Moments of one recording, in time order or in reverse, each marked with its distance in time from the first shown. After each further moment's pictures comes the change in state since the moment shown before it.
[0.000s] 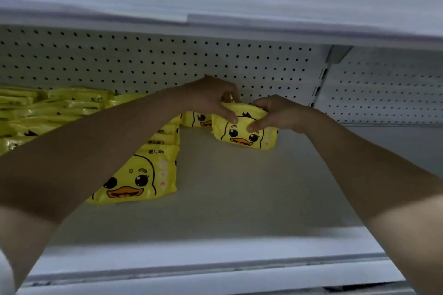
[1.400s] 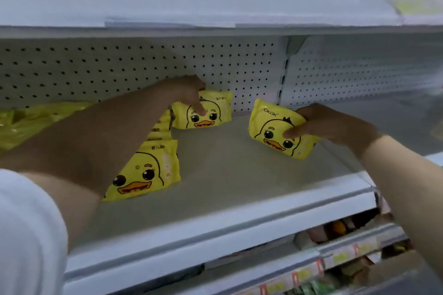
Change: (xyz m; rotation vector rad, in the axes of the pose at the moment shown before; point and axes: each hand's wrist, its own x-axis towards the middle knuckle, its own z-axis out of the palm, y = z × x) left_hand 0.011 -0.010 -0.011 0.121 -0.162 -0.203; right_hand -0.144 0.026 -0.003 0.128 0.261 0.272
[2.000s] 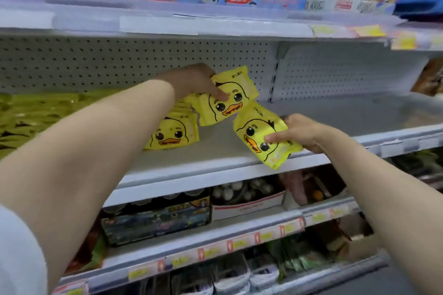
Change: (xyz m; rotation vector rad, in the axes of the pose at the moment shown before) left_hand -0.211 0.054 -0.026 -0.518 0.042 0.025; right_hand -0.142 -0.043 0.073 0.180 -0.012 0.027
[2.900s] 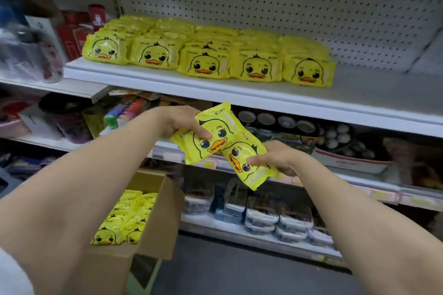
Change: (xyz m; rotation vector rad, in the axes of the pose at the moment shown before) left_hand -0.376 -0.265 0.024 -0.548 -0.091 -0.514; right_hand -0.114 -0.025 0.363 -0.085 -0.589 0.074
